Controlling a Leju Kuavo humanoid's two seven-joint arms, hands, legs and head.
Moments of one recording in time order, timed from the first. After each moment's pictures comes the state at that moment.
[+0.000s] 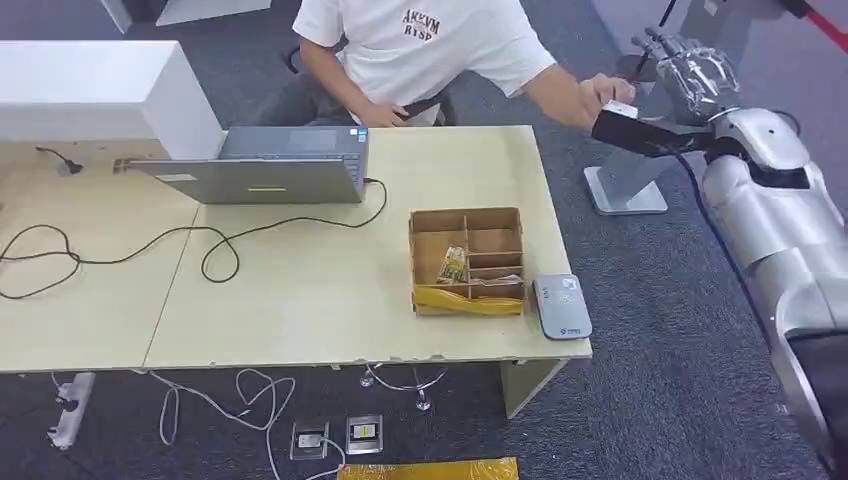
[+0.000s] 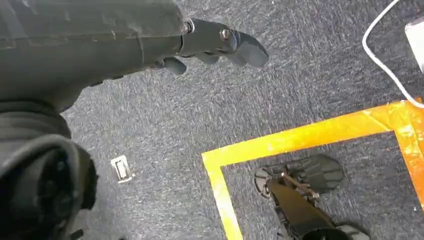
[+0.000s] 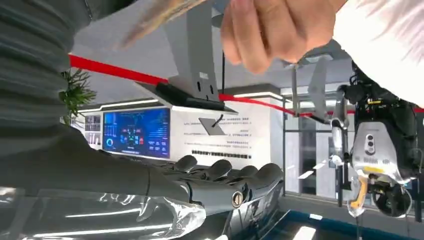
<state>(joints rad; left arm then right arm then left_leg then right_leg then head) -0.12 0.08 0.14 -0.18 -0.40 -0.03 0.03 -1.14 -0.49 0.60 -0.67 0.83 -0.06 -0.26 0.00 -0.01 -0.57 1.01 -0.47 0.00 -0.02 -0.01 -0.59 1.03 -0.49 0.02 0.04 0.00</state>
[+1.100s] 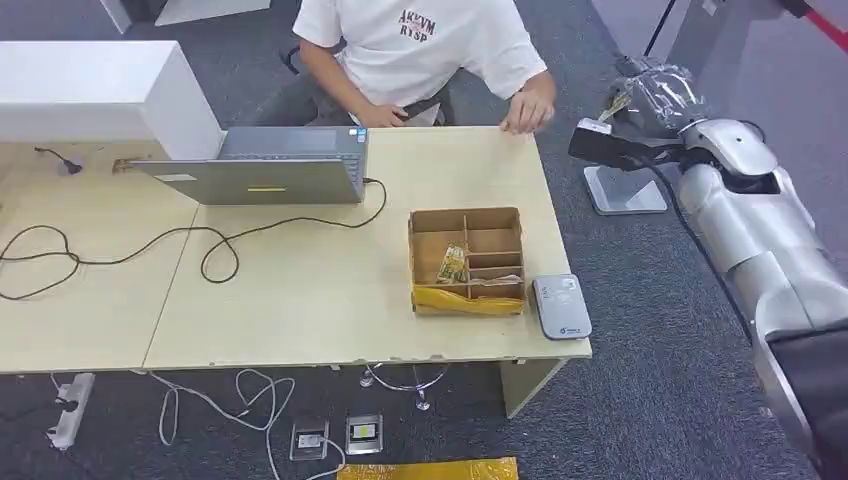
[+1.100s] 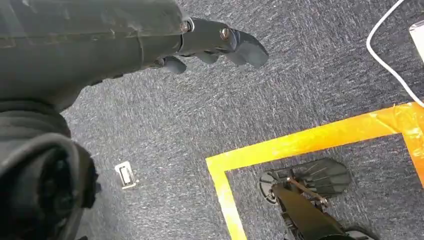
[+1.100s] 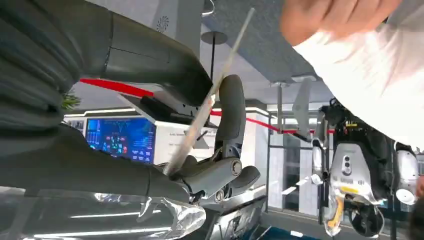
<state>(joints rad) -0.12 0.09 0.14 -0.18 -0.42 -0.03 0.03 -1.12 -0.45 0.64 -0.65 0.82 -0.03 -0.28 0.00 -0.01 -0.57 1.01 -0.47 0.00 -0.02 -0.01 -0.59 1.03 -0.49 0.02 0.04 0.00</state>
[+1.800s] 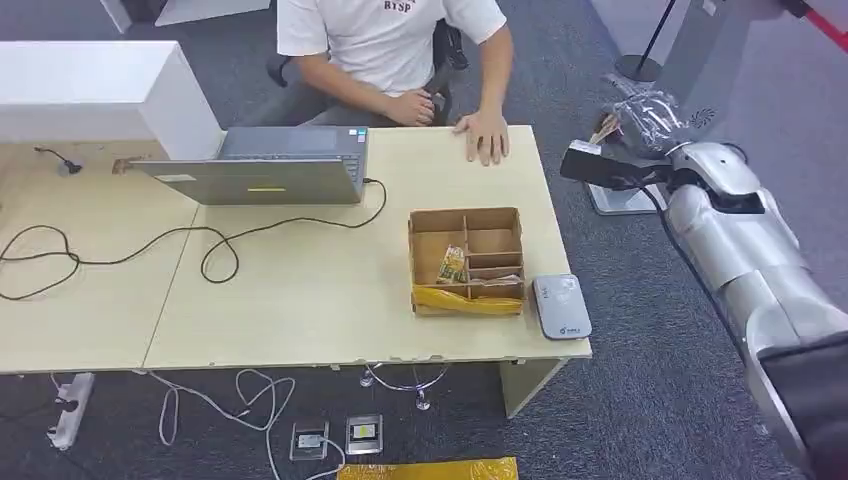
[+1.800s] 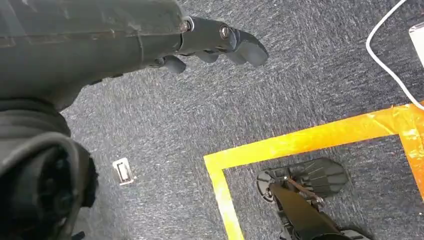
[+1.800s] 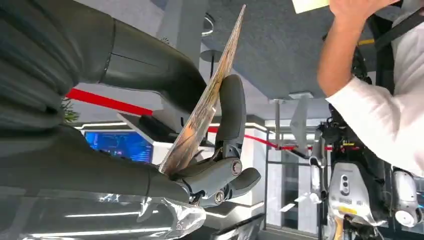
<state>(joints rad) -0.12 0.09 0.14 -0.18 -0.40 -0.01 0.03 -1.06 -0.46 0.64 -0.70 0.80 -0.01 -0.27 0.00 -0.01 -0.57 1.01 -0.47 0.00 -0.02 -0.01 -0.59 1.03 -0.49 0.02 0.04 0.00</state>
